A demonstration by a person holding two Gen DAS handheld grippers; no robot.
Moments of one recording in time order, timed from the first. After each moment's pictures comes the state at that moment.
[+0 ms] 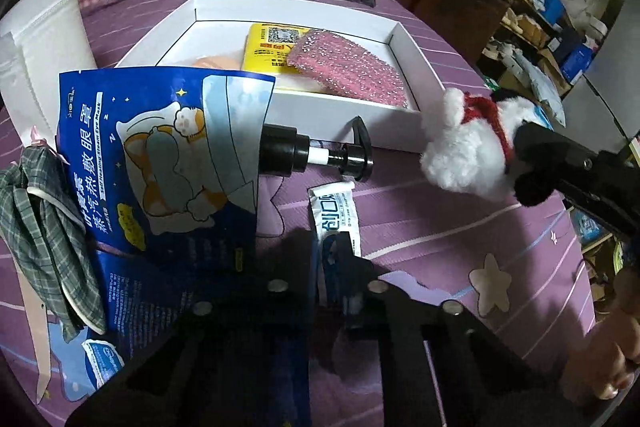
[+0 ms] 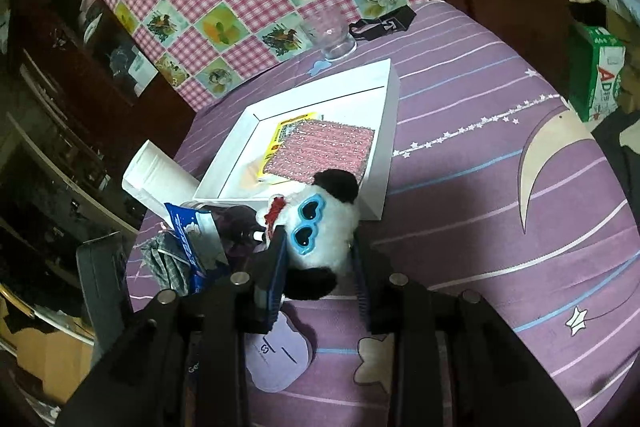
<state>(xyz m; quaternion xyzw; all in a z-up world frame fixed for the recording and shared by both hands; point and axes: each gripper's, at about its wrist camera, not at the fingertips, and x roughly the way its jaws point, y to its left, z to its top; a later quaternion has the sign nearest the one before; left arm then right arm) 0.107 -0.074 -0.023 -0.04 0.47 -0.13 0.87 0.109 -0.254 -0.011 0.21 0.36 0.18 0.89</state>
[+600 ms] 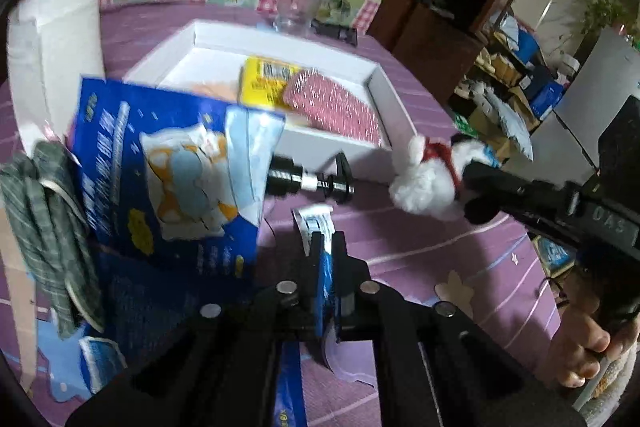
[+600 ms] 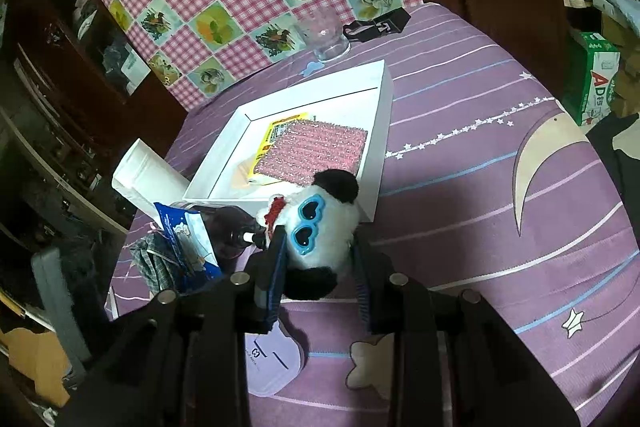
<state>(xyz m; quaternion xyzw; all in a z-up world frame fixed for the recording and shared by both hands) 0.097 -0.056 -0.007 -0.10 0.43 -0.17 0.88 0.113 -0.255 -0.014 0.20 0.37 0.17 0.89</state>
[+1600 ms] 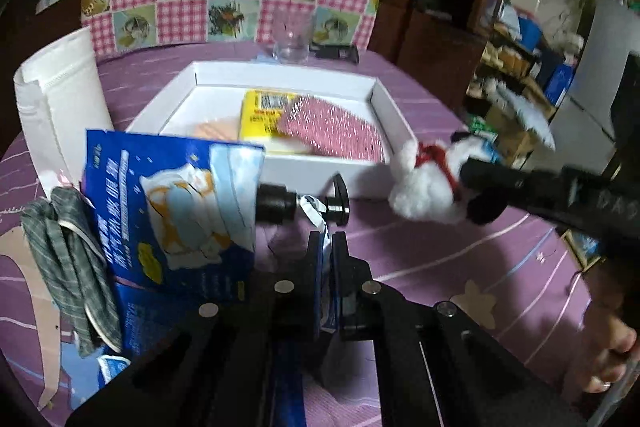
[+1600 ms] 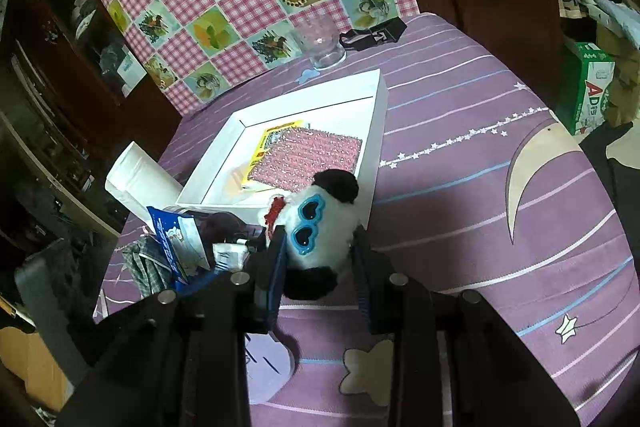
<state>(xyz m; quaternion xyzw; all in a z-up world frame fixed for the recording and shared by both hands) 0.088 -0.073 0.007 -0.04 0.37 -0.13 0.92 0.112 -0.252 -0.012 0.19 0.35 0.15 0.91</state>
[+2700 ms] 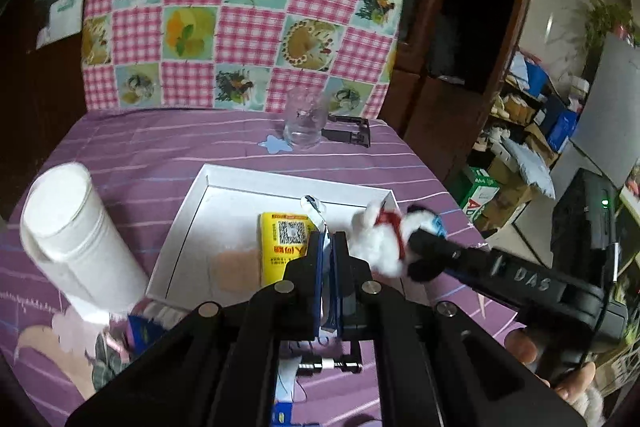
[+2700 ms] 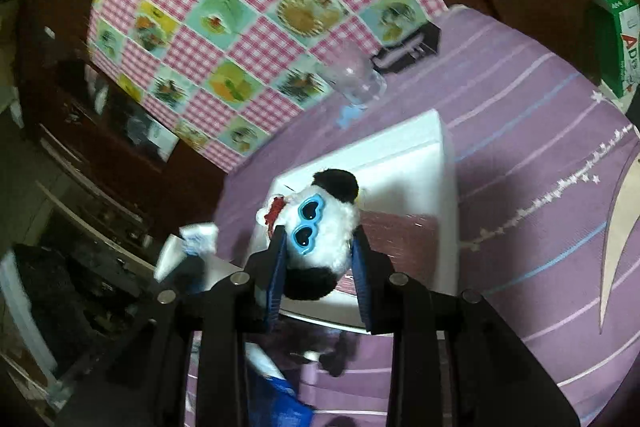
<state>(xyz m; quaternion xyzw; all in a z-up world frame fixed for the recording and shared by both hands) 0.166 -0.059 0.098 -0.05 0.32 -0.13 0.94 0.197 -0.251 -0.001 0.32 0.32 0.21 0.87</state>
